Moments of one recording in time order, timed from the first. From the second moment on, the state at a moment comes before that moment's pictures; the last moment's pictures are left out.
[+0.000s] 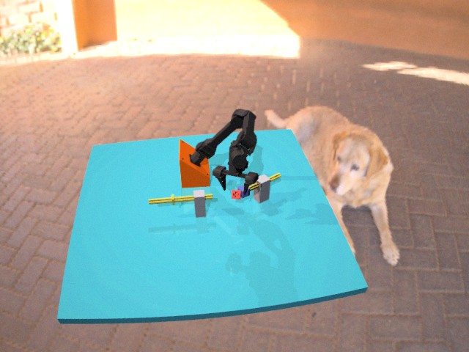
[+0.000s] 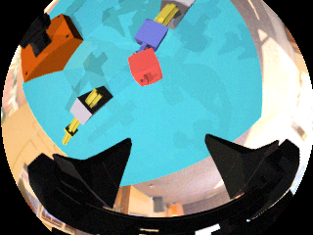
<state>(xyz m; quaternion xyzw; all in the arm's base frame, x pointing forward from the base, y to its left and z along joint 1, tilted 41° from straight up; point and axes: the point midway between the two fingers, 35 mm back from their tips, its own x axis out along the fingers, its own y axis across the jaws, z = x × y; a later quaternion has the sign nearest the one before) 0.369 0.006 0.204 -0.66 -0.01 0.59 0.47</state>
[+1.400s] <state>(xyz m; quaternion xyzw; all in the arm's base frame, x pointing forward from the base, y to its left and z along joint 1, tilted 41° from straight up) 0.363 0.063 0.147 -0.72 -0.11 0.58 0.36</state>
